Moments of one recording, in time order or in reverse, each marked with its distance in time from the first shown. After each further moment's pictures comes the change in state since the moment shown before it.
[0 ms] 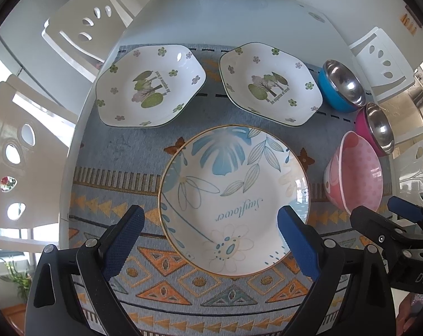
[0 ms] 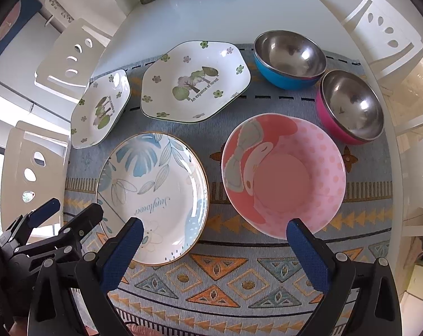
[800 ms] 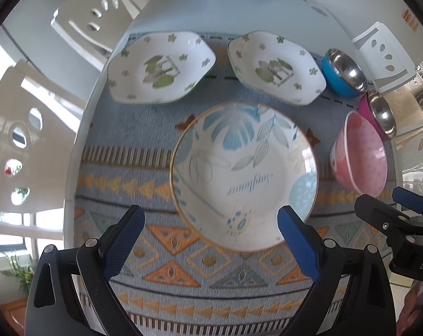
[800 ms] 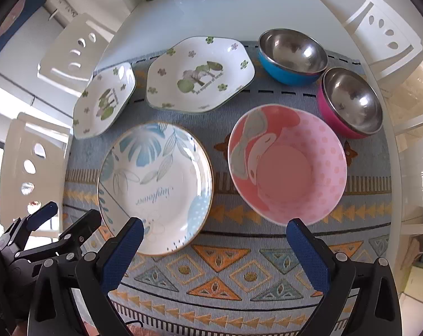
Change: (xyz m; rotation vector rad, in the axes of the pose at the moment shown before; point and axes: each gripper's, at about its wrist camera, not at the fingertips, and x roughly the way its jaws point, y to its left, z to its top) left arm -0.006 0.013 -0.033 -0.005 0.026 0.016; right arm -0.001 0.011 -0.020 -0.021 0.003 -0.017
